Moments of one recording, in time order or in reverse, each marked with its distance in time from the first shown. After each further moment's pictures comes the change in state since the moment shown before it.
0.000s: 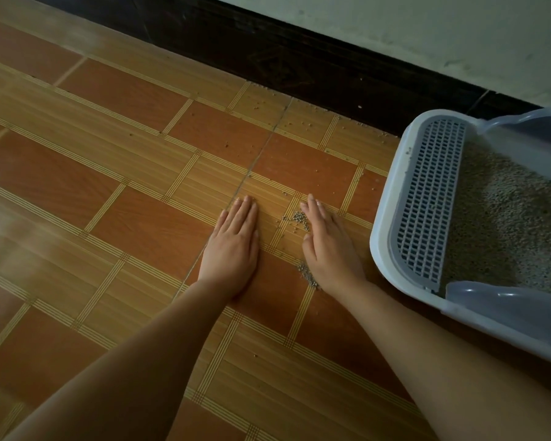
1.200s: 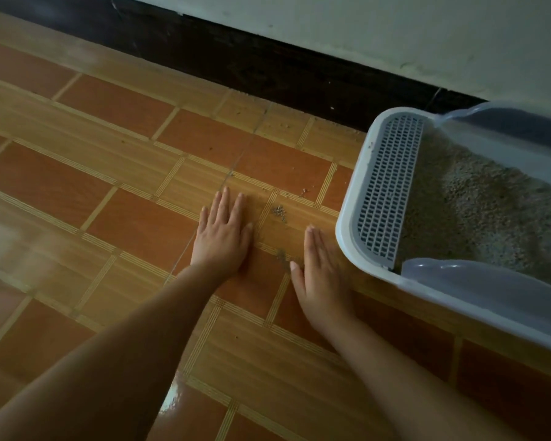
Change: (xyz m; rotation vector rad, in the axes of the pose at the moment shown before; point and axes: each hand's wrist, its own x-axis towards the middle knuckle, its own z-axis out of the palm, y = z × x) left_hand 0.002 0.026 -0.013 0.090 -0.119 -0.128; right_hand -0.071 -0.005 0.001 -0.022 -0.015 0.139
